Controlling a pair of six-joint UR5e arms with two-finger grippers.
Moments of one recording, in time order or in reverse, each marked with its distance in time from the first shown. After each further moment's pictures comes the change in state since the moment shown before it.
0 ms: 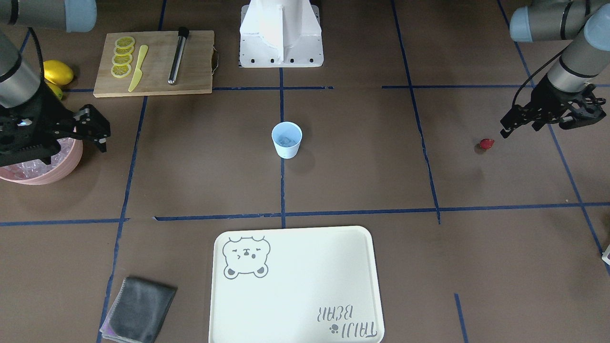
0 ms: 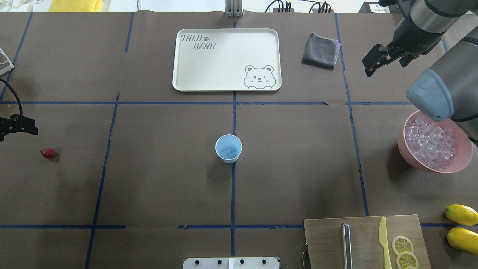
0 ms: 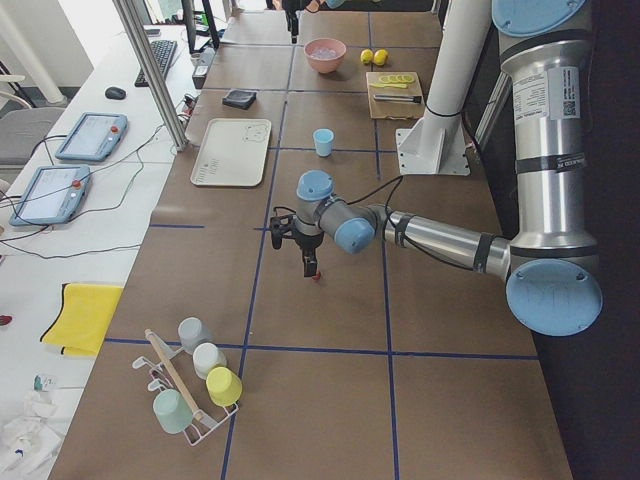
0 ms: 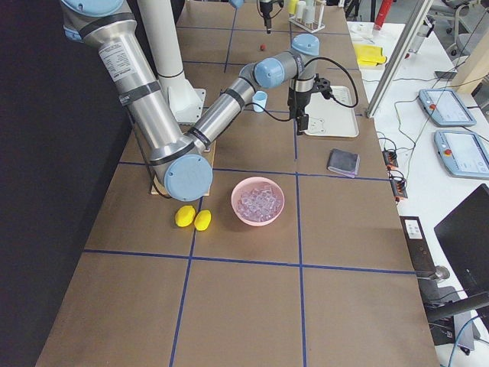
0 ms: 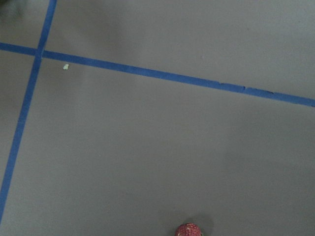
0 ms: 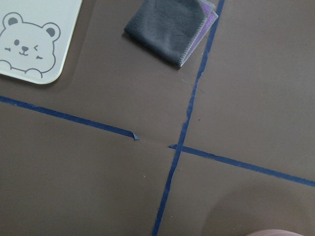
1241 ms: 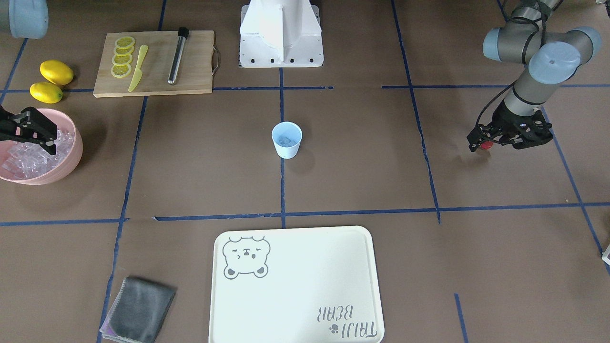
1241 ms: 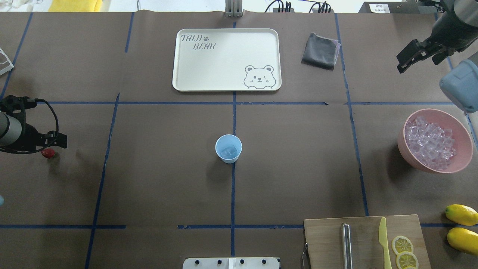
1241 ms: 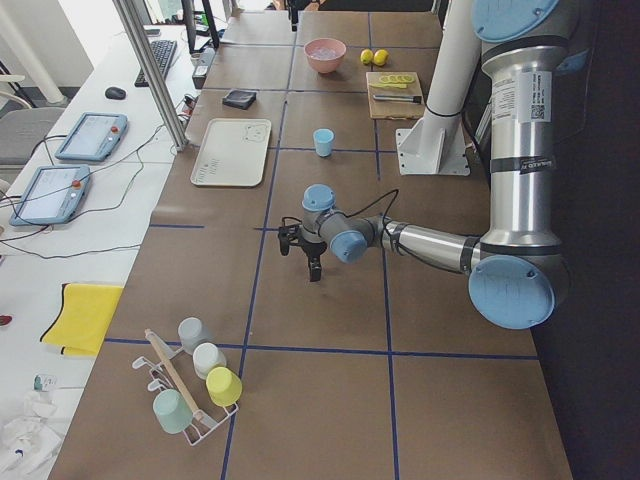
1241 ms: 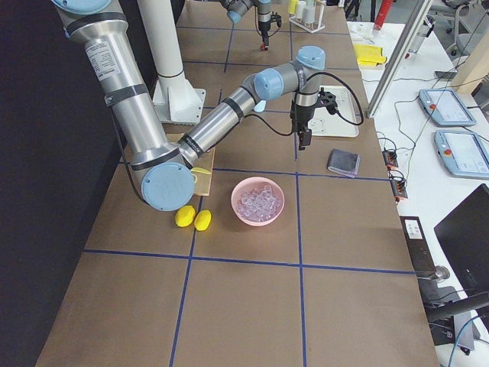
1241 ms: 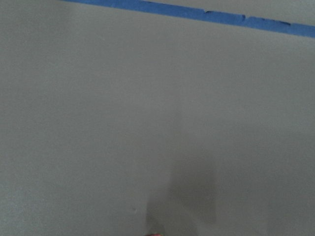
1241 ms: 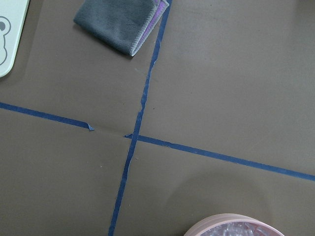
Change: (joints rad) left arm 0.132 -0.079 0.158 -0.088 0.073 -0.067; right arm 0.080 -0.069 0.001 0.000 0.032 -0.059
